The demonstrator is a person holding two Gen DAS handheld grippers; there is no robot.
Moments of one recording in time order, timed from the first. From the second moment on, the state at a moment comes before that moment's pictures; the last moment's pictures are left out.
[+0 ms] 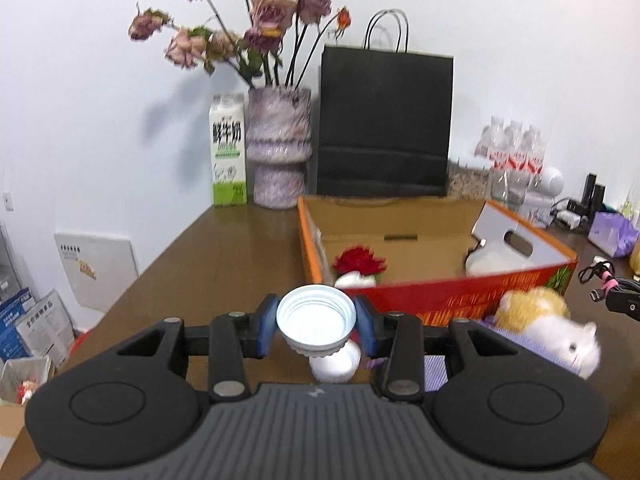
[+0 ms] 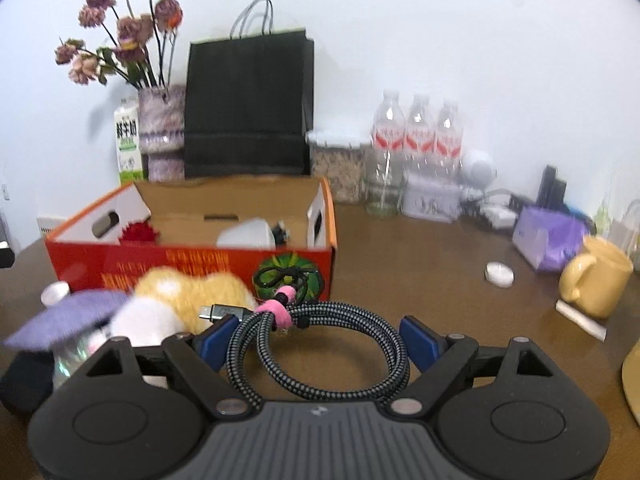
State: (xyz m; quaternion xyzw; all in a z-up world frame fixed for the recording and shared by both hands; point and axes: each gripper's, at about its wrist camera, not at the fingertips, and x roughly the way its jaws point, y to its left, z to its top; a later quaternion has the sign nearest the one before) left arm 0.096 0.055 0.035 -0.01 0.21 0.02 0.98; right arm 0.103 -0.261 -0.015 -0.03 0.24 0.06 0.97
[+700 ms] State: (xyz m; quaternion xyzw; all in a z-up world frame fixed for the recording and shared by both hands) left arm 0.214 0.027 0.060 -0.04 0.18 0.02 0.98; right arm 0.231 -0.196 0.031 -0.02 0.18 0.10 0.98
